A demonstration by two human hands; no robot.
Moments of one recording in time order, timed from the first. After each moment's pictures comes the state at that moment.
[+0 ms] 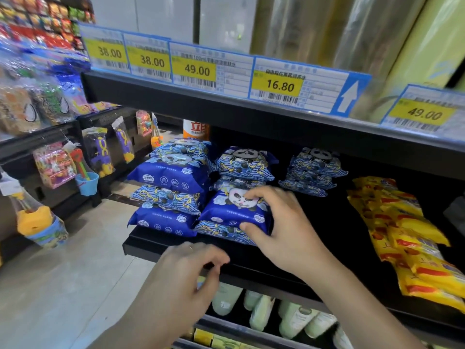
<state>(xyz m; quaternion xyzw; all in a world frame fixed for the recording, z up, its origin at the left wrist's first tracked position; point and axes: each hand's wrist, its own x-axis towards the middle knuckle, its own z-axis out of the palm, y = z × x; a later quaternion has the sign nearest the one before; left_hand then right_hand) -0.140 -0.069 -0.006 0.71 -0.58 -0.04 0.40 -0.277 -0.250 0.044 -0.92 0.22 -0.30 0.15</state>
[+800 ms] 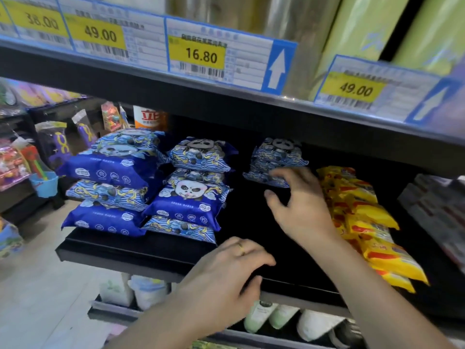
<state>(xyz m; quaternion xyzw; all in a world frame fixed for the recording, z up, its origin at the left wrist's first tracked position) -0.218 -0.160 -0.007 0.60 -0.73 -0.07 0.31 -0.337 -0.327 0.057 -0.86 0.37 -0.35 0.06</state>
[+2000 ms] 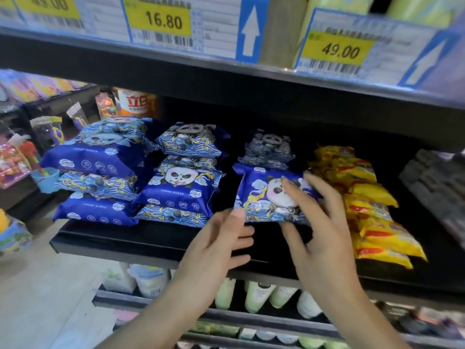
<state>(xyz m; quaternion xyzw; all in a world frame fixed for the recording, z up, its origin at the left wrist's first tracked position) -0.240 -0.157 0.009 0.53 -0.29 -0.45 0.65 -0.397 -0.257 0.020 -0.84 0.29 -0.45 0.11</state>
